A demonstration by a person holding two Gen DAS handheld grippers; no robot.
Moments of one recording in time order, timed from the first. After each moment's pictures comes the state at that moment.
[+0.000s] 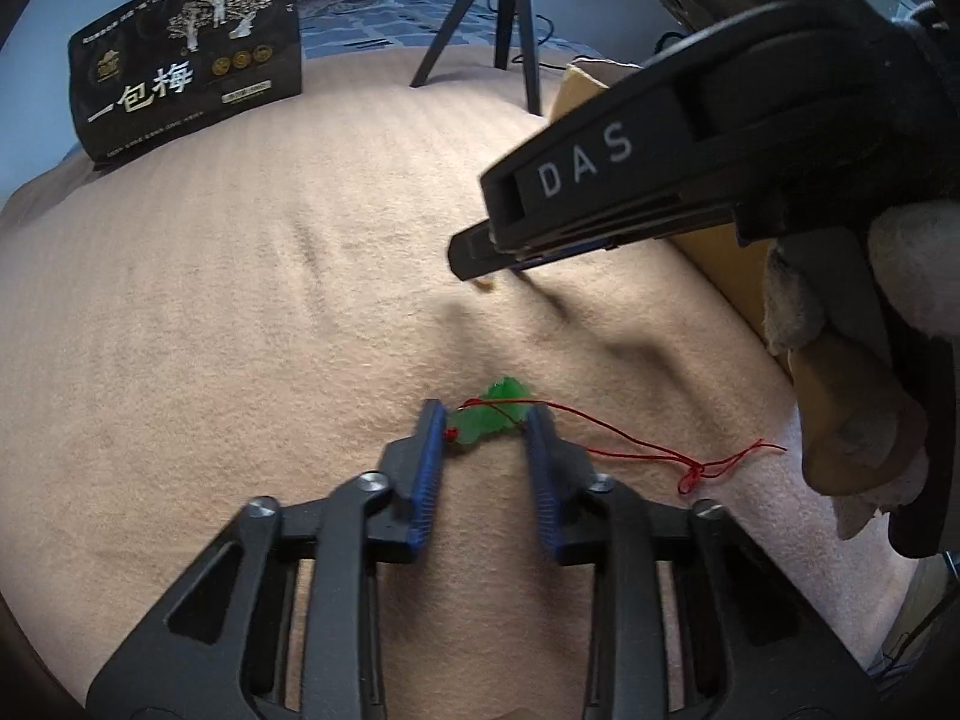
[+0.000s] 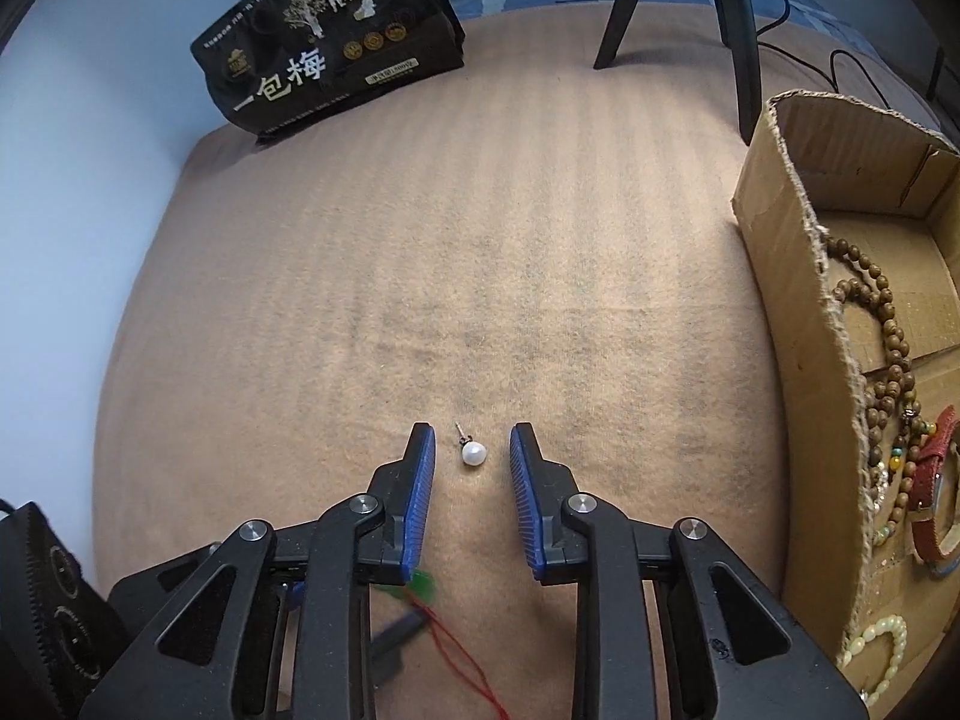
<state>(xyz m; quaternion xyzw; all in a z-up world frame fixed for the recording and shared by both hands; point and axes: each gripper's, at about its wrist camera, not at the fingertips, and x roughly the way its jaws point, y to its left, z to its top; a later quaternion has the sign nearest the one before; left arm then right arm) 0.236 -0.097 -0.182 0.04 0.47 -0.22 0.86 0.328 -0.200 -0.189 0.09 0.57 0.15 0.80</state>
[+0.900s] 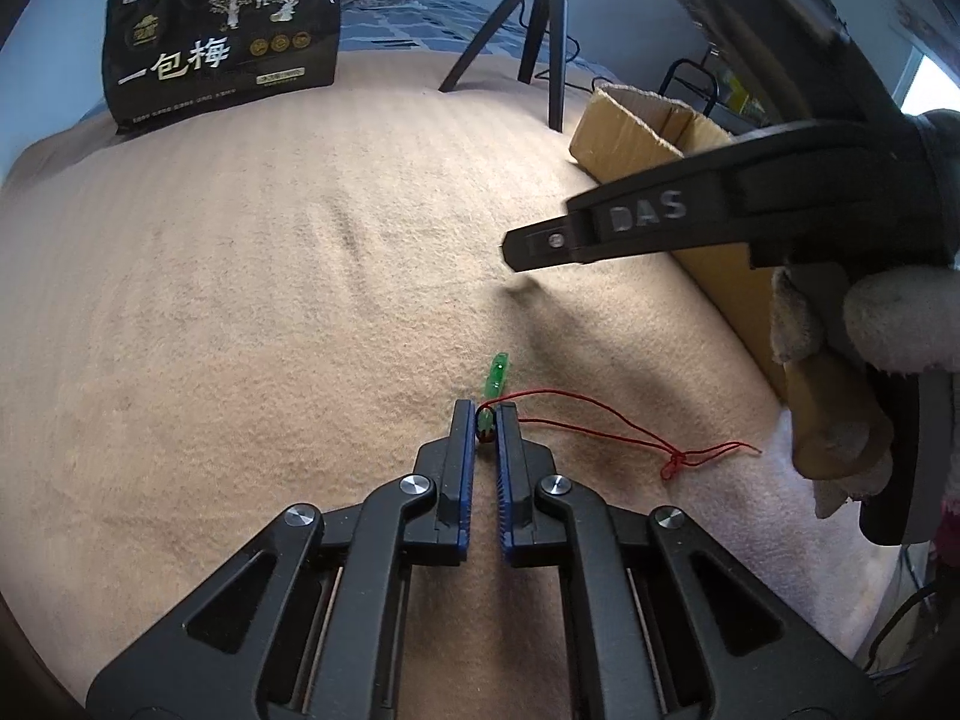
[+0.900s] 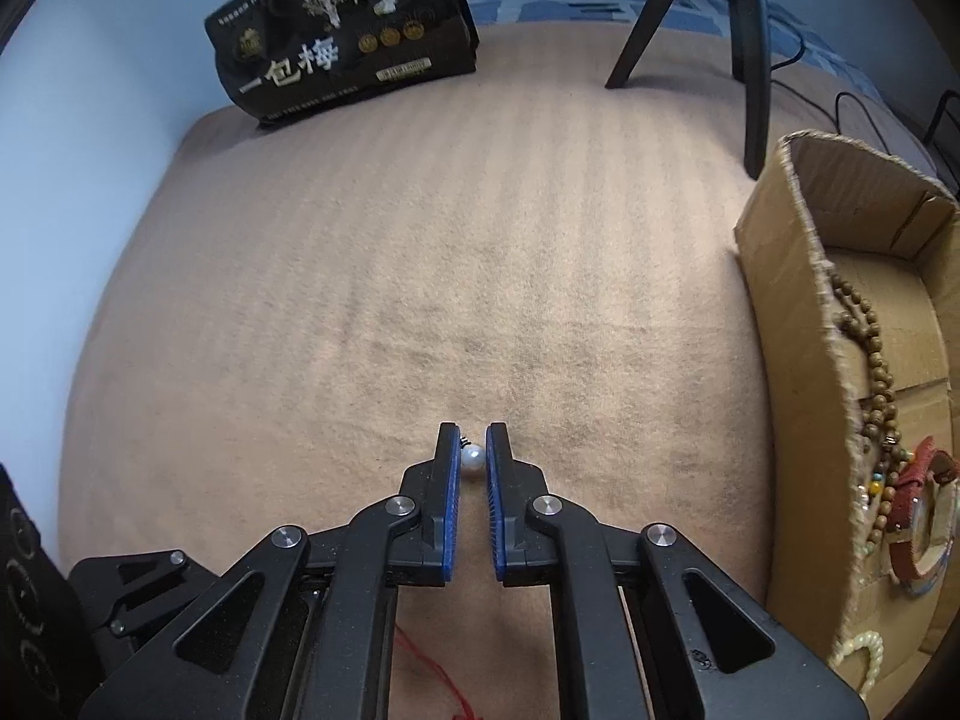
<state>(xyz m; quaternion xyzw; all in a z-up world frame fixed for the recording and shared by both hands) 0.227 -0.076 -0.177 -0.01 0.47 -0.22 0.86 0.320 -0.195 -0.181 0.04 0.55 0.15 0.82</state>
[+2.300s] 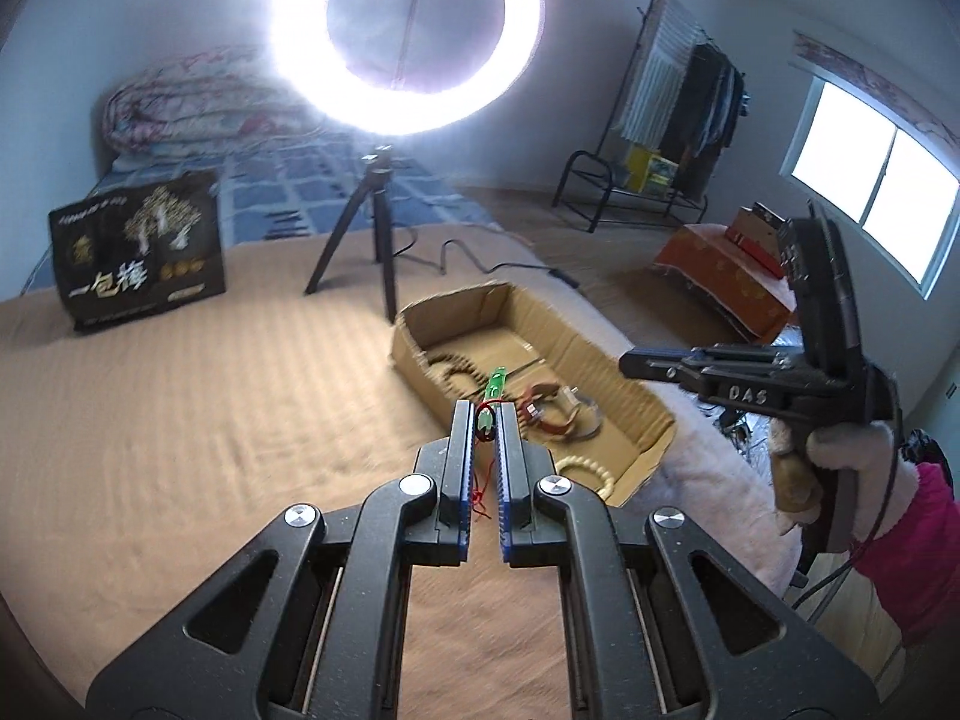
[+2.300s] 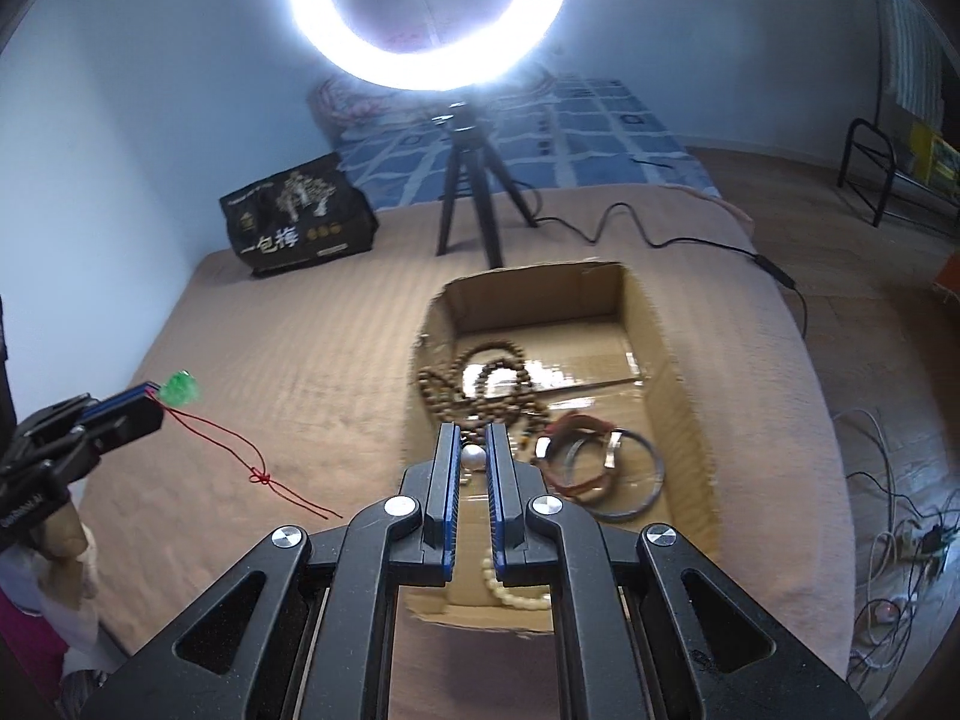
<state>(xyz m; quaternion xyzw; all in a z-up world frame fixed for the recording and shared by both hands) 0.202 -0.139 -0.024 -0.03 0.34 -0.32 0.88 0.212 -0.376 -0.064 0.07 0.41 0.10 0.90</state>
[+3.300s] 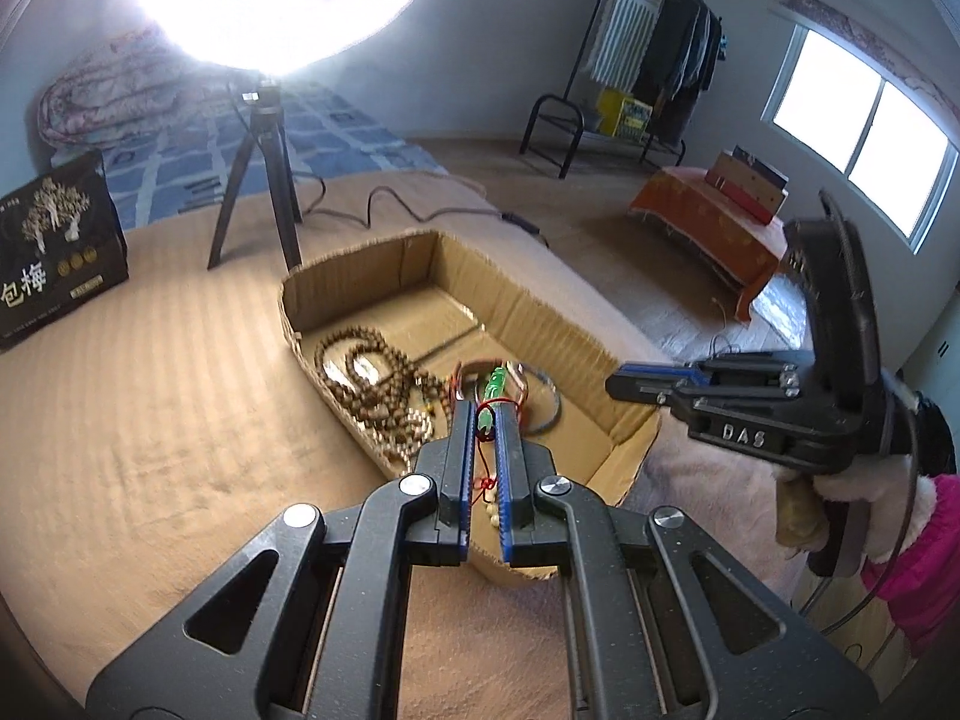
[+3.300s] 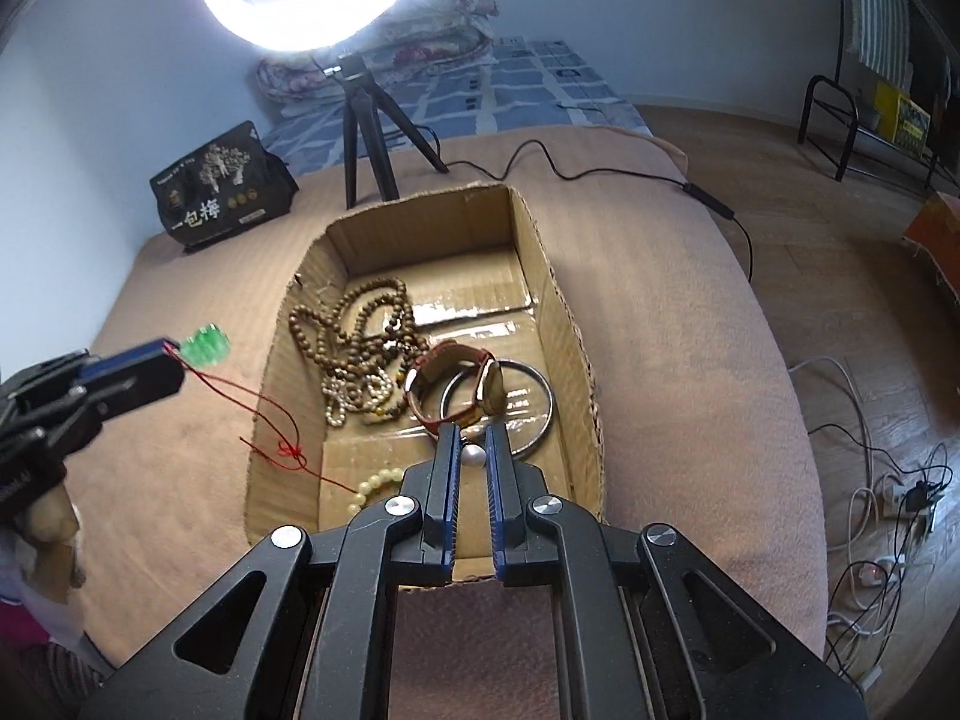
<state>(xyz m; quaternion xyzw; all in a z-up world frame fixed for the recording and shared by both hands) 0.227 -0.235 -0.072 0.01 0.39 -0.35 0.85 0.206 -0.428 -0.111 0.07 0.45 0.06 0.89</state>
